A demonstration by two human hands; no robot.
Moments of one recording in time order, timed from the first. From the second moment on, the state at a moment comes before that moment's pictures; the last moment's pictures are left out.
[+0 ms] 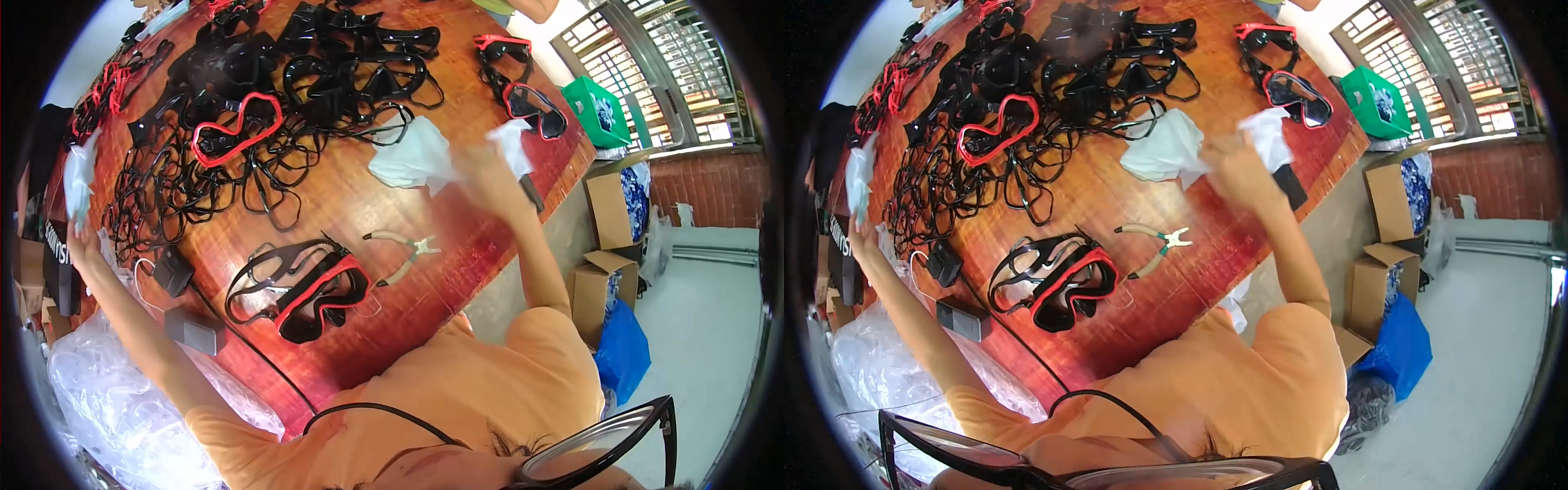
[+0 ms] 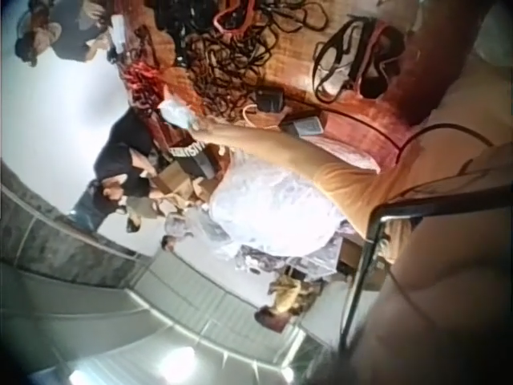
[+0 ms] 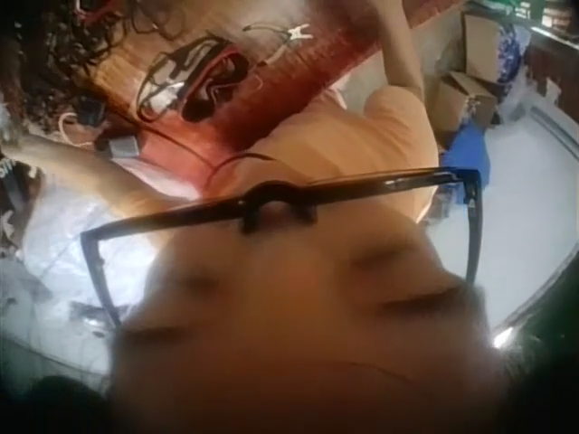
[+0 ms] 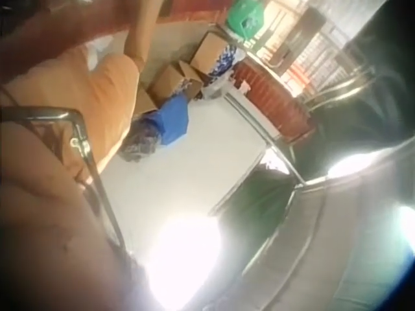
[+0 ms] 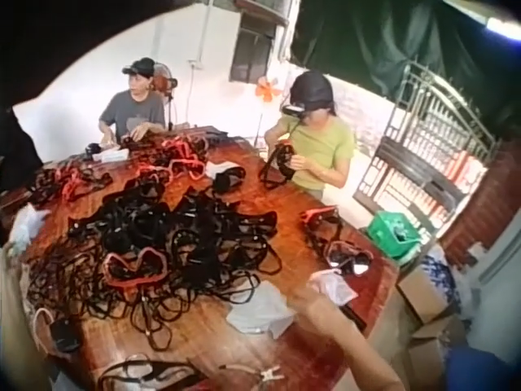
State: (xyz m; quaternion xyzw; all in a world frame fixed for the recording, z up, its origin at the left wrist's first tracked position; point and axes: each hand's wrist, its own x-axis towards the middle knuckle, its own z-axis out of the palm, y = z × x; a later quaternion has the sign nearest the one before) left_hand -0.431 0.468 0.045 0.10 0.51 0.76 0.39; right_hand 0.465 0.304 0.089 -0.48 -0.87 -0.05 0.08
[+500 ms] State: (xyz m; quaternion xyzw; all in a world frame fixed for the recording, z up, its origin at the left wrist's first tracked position) left_hand 0.062 0.344 0.107 0.29 0.40 0.43 0.75; right_hand 0.459 0.458 0.052 -0.62 -0.71 -0.08 0.31
